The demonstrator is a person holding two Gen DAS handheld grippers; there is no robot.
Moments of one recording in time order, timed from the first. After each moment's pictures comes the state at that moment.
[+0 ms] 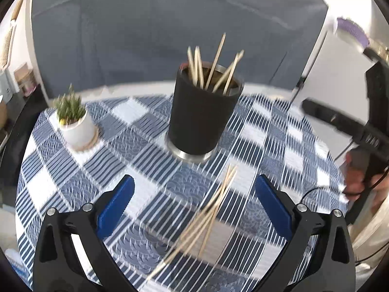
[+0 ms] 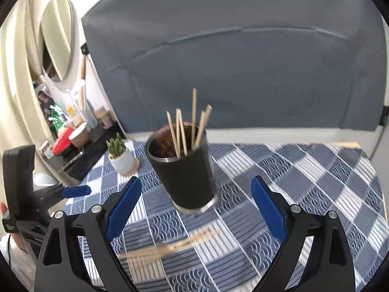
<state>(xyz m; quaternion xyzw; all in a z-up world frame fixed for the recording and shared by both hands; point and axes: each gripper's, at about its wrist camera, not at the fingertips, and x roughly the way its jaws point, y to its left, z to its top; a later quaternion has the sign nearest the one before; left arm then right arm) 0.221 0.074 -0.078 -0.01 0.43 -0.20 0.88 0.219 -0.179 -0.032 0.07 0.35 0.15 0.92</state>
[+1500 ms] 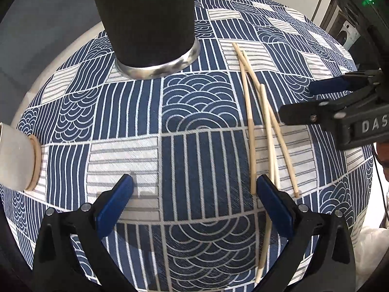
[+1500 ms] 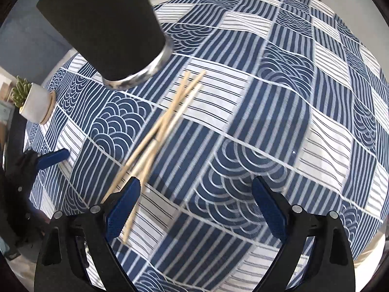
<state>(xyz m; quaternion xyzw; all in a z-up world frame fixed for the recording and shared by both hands) 0.272 0.058 -0.211 0.26 0.50 -0.39 0.73 0.201 -0.097 -0.191 0.17 0.60 -0.11 0.78</state>
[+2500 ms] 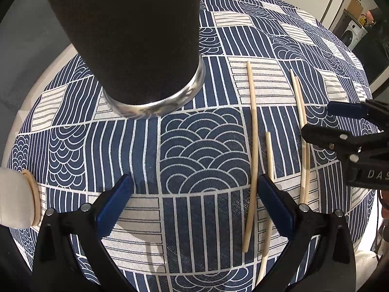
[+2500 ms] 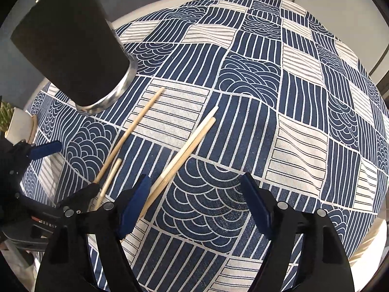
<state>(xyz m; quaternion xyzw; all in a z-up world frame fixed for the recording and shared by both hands) 0.304 0.012 -0.212 0.27 0.51 -0.38 0.72 0.191 -0.121 -0.190 0.17 0.57 -0.17 0.79</state>
